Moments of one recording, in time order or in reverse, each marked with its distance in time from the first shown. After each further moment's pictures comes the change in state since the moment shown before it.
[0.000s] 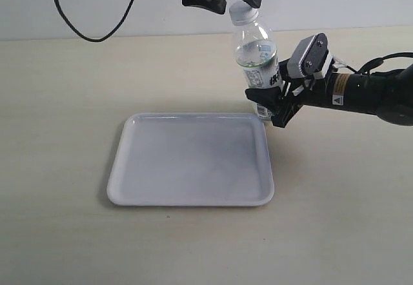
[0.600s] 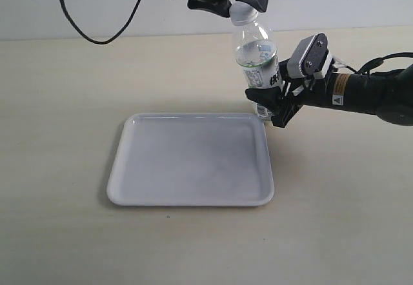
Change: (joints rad) left arm -0.016 0.004 0.000 0.005 0.000 0.000; right arm 0.000 0.000 0.000 0.000 0.000 0.000
